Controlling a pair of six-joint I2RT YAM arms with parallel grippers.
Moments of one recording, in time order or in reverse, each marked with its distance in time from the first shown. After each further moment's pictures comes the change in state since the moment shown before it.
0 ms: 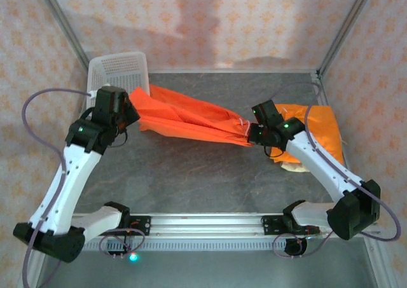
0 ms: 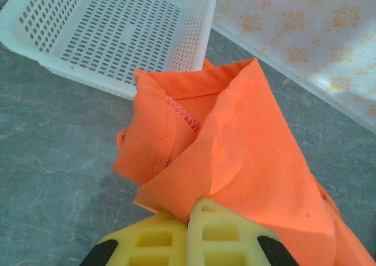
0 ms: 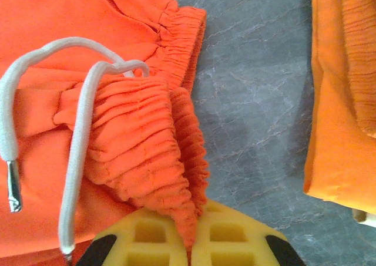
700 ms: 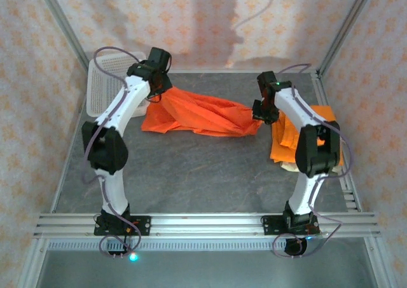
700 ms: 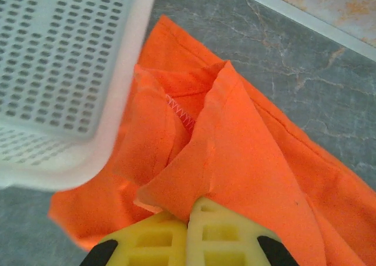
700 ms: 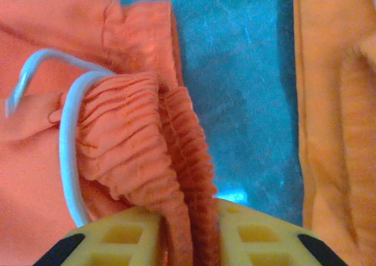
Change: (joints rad) left arm 0.001 0.892 0.631 -0.035 0.031 0.042; right arm -0.282 0.639 0.482 -0.106 -0.153 -0.098
